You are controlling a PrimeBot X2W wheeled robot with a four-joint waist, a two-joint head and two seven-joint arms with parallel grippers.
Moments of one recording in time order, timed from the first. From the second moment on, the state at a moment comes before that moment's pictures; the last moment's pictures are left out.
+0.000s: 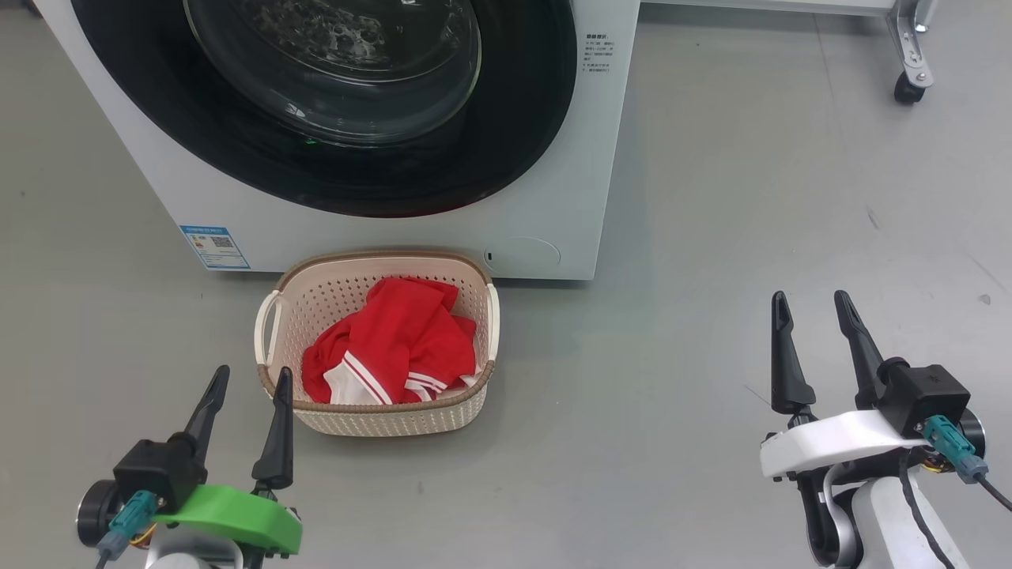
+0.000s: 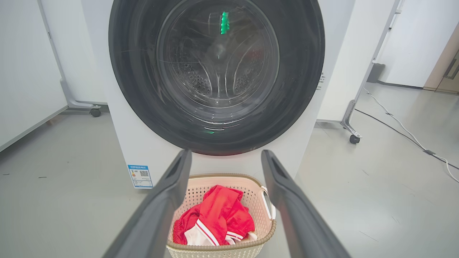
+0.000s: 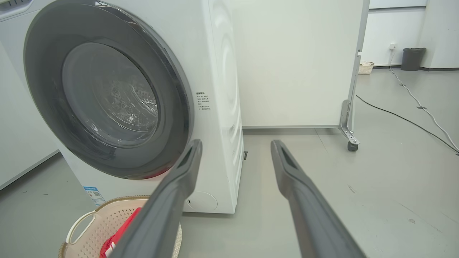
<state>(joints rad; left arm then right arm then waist) -0.08 0.04 -0.06 0.28 -0.29 -0.12 -0.25 -0.09 -0.05 0.10 0.17 0.29 0.02 -0.25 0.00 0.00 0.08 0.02</state>
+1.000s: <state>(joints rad) -0.06 0.02 -0.04 0.36 -0.48 -0.12 -0.19 -0.04 -0.03 0.09 0.24 0.46 0.03 -0.22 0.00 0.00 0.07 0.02</state>
